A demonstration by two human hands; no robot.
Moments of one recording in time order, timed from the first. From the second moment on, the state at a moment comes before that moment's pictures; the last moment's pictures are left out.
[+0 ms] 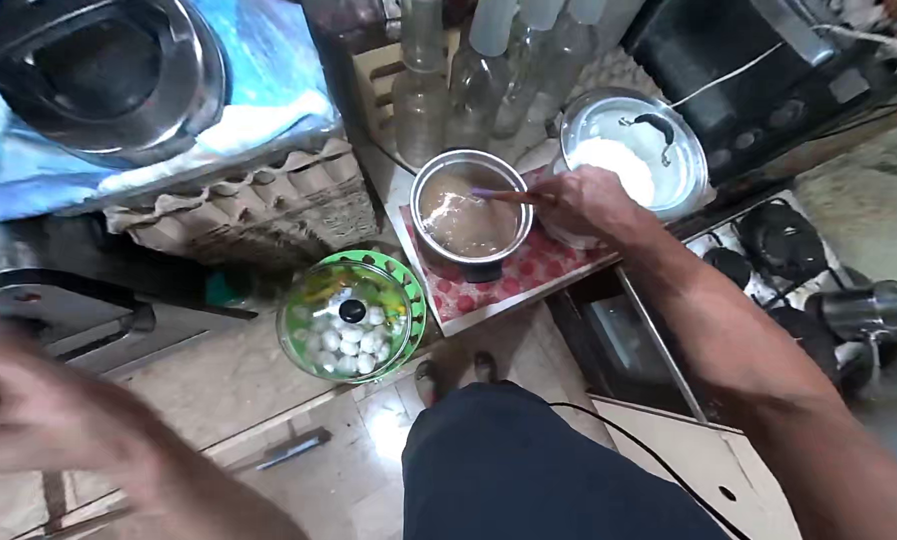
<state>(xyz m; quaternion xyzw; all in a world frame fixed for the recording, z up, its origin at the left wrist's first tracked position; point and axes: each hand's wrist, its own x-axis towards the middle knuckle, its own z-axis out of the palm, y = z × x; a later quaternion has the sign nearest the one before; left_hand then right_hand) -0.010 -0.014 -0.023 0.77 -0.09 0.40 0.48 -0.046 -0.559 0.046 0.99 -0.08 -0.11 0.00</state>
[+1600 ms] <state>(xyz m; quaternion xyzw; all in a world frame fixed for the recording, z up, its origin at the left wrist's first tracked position) -0.239 -0.257 -0.234 0.81 0.04 -0.05 0.58 0.005 -0.550 0.137 0.91 0.38 0.02 0.19</state>
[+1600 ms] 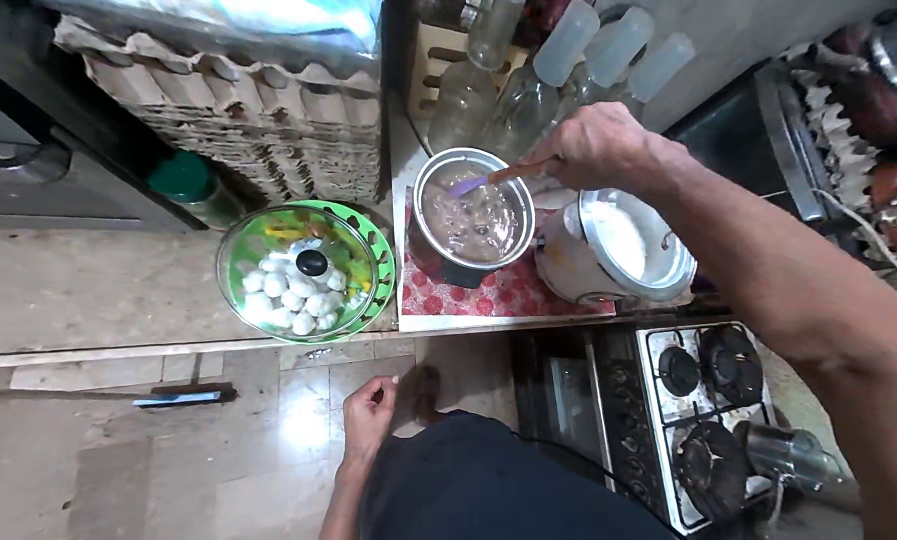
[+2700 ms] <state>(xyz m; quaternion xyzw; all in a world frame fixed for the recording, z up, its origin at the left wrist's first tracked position) -0.340 -0.107 -0.355 0.87 0.21 -0.34 0.29 -0.047 -0.530 0.060 0.98 0.02 -0.15 0.08</state>
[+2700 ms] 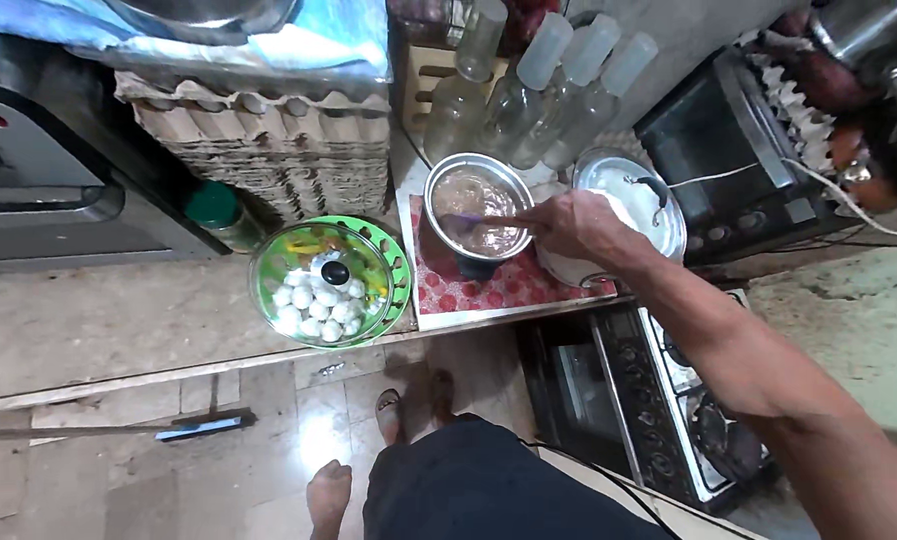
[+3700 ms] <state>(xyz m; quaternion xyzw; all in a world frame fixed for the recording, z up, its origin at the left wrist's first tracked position) -0.328 -0.095 -0.376 0.85 0.17 -0.40 0.29 -0.108 -0.566 0.065 0.99 0.05 -0.11 0.06</state>
